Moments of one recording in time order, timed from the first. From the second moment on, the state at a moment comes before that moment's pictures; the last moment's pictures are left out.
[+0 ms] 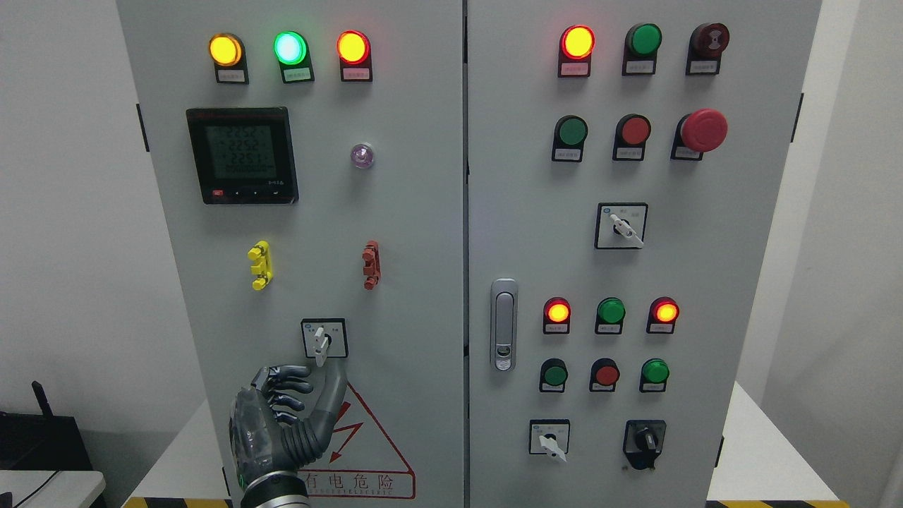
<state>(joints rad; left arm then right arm) -0.41 -0.11 -0.16 -1.83 -0.32 0.51 0.53 0.09 0.12 0.00 -0.13 0.00 0.00 0.00</state>
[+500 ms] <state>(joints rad) -0.43 -0.11 -0.15 -1.83 -0.31 0.53 0.53 0.09 0.12 0.00 -0.13 0.00 0.00 0.00</state>
